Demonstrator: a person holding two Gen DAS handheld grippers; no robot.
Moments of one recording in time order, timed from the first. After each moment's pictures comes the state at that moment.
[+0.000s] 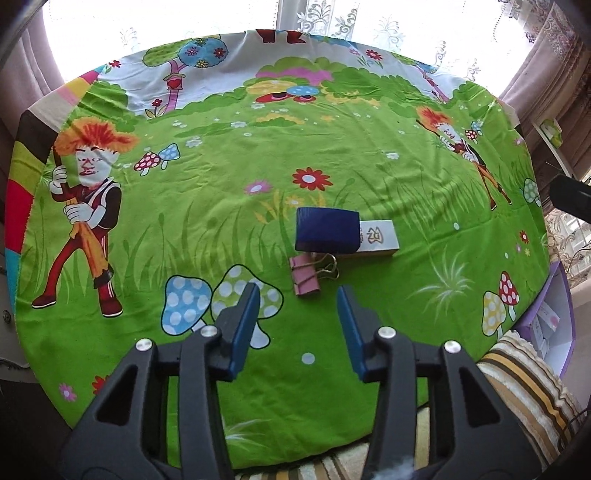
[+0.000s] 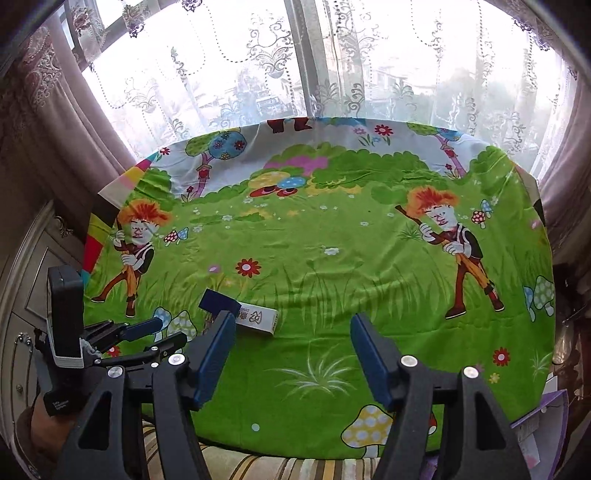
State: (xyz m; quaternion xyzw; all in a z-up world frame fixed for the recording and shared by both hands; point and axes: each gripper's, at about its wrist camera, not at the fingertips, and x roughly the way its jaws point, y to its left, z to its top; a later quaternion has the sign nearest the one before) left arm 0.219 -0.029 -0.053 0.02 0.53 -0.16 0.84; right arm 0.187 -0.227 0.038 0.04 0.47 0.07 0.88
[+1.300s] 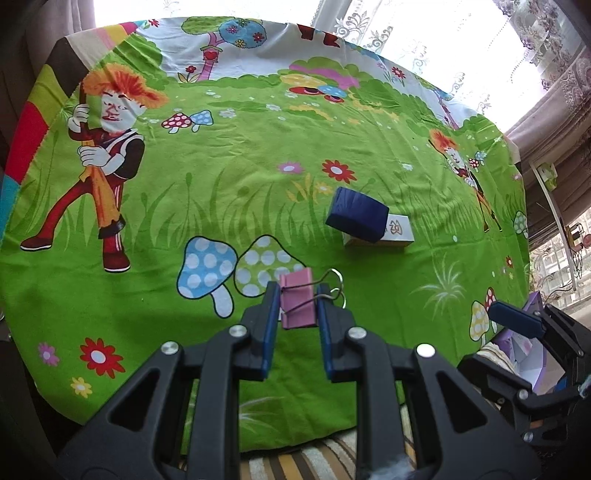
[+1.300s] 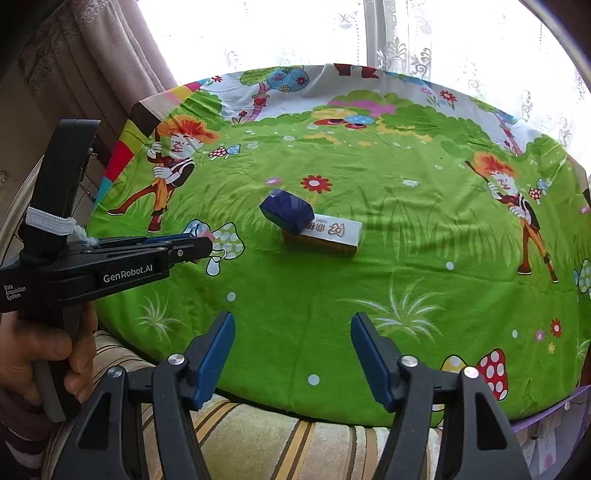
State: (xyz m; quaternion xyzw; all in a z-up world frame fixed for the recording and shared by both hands) left arm 0.201 0.023 -0.058 -0.08 0.53 -0.14 0.83; right arm 0.136 -0.153 -0.026 -0.01 0.50 0.14 0.85
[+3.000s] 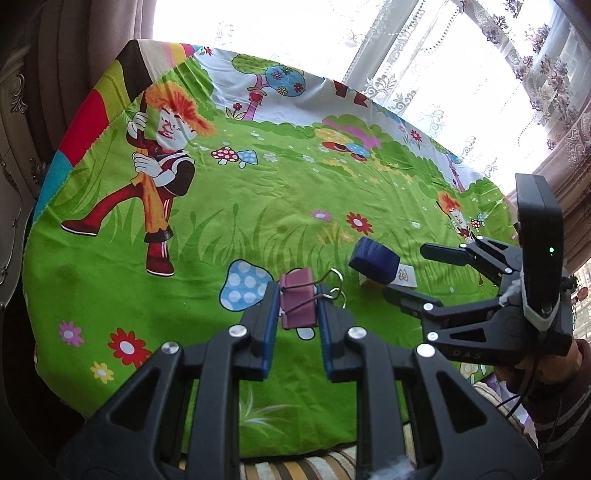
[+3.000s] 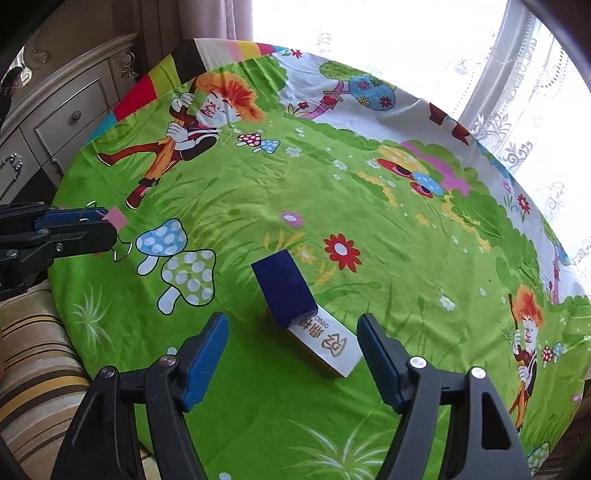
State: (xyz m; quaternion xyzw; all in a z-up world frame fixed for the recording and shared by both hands) left arm 0.183 0.060 -0.043 -0.15 0.45 -0.10 0.87; right arm 0.235 -0.107 -0.060 -0.22 0.48 0.24 0.82
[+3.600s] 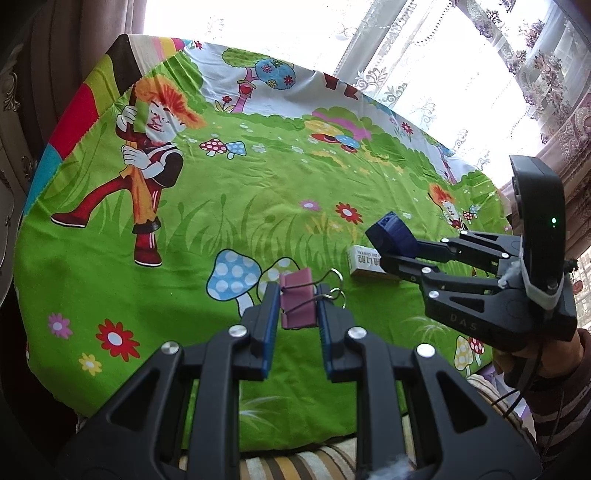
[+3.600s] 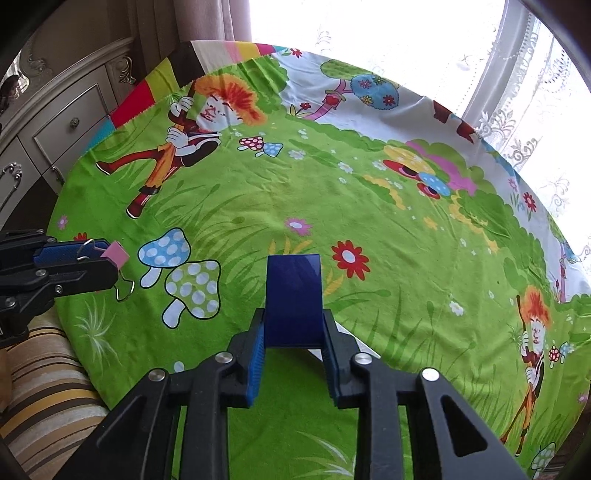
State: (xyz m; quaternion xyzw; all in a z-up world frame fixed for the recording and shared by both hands) left arm 0.177 0.051 -0.042 -0.15 0.46 -0.12 0.87; right arm 0.232 -0.108 -0.052 -0.19 0.48 0.24 0.82
